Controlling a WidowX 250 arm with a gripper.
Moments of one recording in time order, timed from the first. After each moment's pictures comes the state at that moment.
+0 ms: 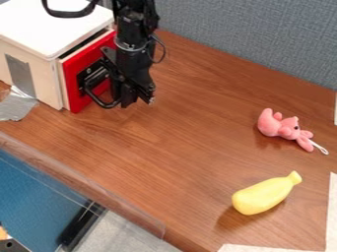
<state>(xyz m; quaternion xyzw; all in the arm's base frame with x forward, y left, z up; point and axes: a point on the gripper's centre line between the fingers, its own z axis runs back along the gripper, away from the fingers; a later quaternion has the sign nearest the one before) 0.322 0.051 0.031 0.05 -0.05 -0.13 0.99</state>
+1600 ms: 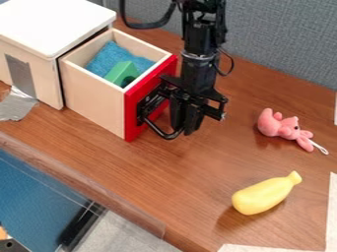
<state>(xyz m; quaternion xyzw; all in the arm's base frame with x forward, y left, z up) 0.327 -0.039 0.033 -0.07 0.07 -0.07 0.99</state>
